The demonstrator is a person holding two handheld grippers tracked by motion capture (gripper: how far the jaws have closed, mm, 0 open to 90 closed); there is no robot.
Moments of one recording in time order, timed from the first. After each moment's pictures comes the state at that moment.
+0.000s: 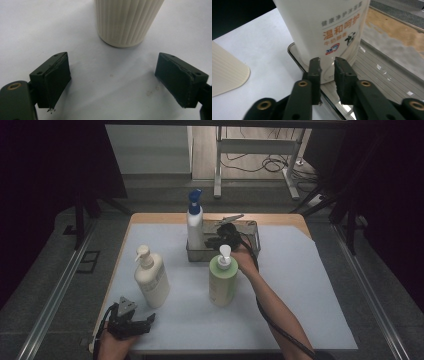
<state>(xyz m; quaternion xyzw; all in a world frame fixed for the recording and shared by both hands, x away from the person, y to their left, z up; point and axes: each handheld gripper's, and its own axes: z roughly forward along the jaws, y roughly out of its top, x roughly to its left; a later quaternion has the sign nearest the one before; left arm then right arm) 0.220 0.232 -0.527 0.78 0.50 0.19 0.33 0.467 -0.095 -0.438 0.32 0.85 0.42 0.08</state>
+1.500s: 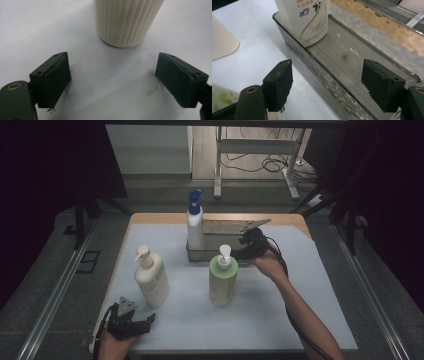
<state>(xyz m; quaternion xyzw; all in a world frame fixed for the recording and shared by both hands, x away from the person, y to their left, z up) 0.220 0.232 -0.527 0.78 0.50 0.20 0.33 0.434 -0.168 -0.420 0.33 0.86 0.38 0.13</state>
